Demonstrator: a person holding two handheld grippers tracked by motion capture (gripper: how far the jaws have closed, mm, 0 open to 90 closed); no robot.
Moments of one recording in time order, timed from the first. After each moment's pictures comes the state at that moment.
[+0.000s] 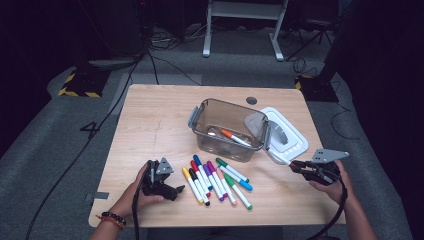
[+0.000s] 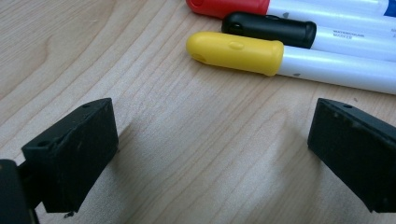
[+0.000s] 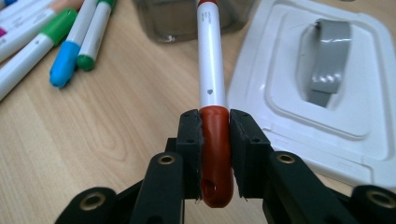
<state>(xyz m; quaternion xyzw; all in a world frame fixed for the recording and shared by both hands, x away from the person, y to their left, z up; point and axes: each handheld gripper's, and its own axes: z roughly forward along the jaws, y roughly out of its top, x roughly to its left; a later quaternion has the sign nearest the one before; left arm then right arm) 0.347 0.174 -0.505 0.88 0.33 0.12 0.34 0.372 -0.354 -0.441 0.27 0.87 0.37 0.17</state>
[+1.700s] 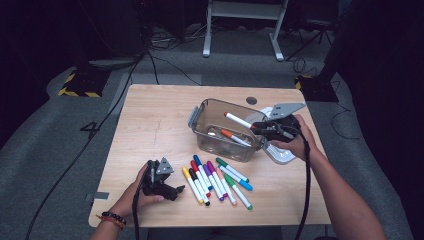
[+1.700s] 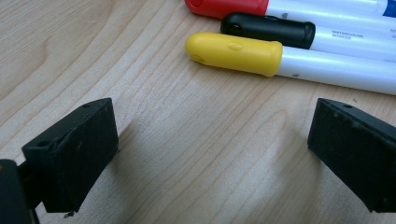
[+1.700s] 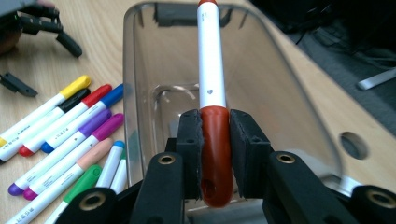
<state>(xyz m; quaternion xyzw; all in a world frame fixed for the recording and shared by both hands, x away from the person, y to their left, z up) 0.347 0.173 -0.505 0.88 0.33 0.12 0.34 0.445 -0.213 -0.346 0.18 0.89 0.39 0.16</state>
